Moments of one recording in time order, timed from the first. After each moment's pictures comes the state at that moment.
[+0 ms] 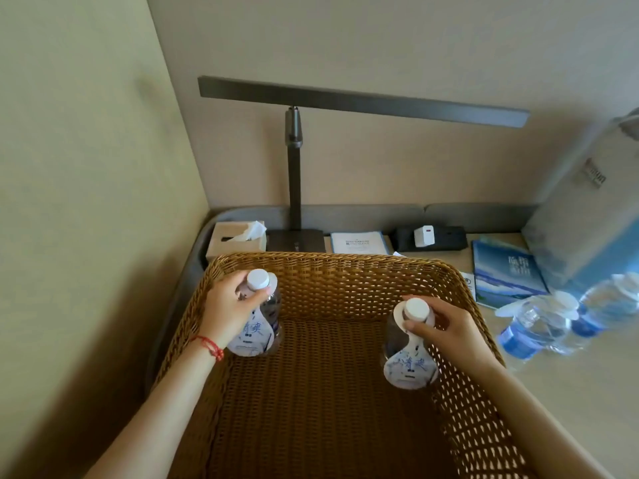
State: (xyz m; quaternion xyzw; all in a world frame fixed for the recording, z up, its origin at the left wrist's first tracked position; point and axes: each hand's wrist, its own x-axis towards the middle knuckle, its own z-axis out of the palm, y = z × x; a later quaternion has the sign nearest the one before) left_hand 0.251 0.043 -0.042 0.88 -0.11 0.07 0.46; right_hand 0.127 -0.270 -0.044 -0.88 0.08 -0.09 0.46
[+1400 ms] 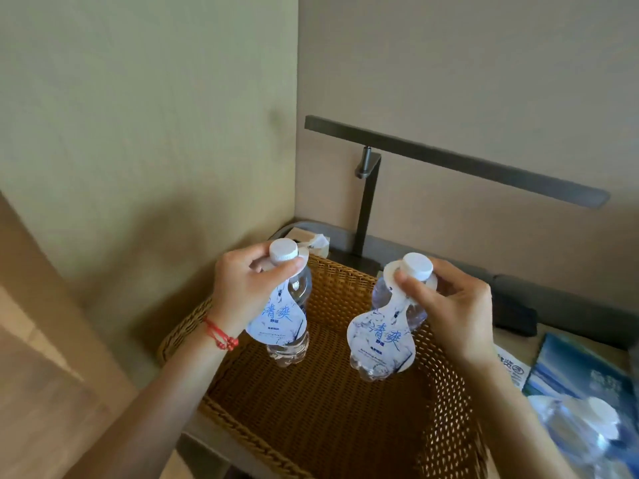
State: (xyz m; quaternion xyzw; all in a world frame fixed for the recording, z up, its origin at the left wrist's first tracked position) left_hand 0.119 -0.005 0.059 0.77 -0.04 0.33 0.54; right_hand 0.127 -0.250 0.074 -0.78 -0.18 -0.22 0.56
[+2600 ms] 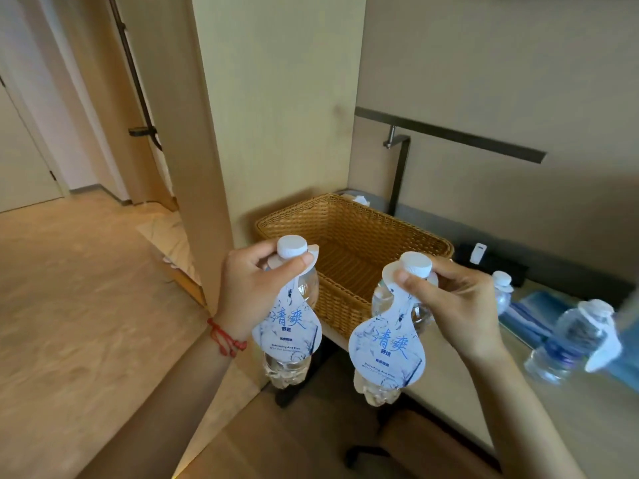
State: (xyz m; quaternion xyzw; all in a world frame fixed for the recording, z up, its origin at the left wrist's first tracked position) left_hand -0.232 -0.167 0.087 0.74 0.07 0.39 0.54; right_hand -0.151 -0.381 0.090 -0.71 -0.29 -0.07 0.64
